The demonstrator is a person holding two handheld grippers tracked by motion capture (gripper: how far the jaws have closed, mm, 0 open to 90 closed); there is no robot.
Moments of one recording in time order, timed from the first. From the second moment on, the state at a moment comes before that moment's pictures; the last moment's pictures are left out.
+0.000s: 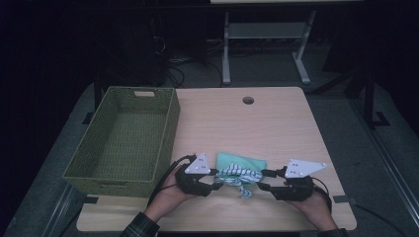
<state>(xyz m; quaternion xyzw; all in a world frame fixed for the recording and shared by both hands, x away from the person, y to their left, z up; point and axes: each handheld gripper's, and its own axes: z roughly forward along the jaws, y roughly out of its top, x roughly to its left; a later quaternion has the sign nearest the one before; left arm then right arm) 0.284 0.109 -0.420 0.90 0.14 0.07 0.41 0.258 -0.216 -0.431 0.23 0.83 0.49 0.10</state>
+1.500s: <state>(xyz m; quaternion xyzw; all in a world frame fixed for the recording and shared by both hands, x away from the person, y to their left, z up) 0.342 0.079 -0.404 0.87 0.13 0.19 0.43 0.319 -0.191 -0.399 0.20 0.86 0.44 0.19</state>
